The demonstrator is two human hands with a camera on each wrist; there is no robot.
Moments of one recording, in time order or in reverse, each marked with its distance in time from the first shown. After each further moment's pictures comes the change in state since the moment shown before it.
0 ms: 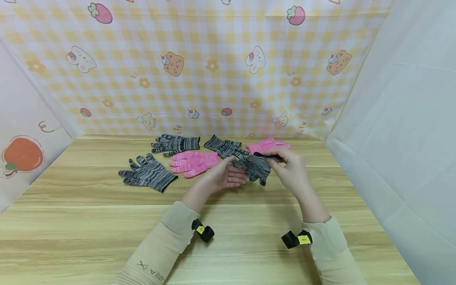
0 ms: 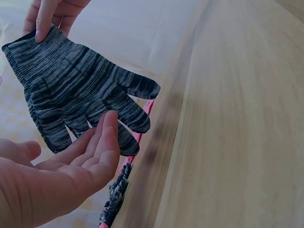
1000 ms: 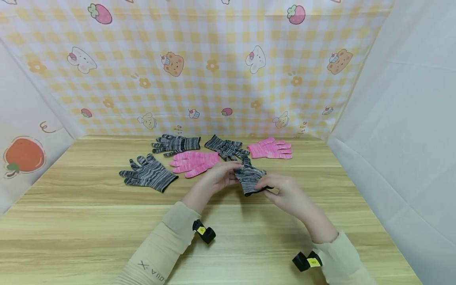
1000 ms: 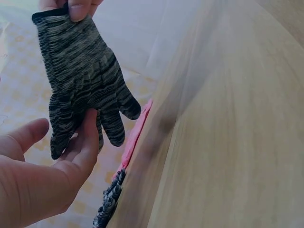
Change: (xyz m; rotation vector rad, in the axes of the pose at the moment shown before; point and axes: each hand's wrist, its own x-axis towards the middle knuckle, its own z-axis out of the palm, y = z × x) left_hand 0.007 -0.005 0.003 -0.131 0.122 0.103; right_hand -0.040 0.005 0.001 -0.029 -0.358 -0.281
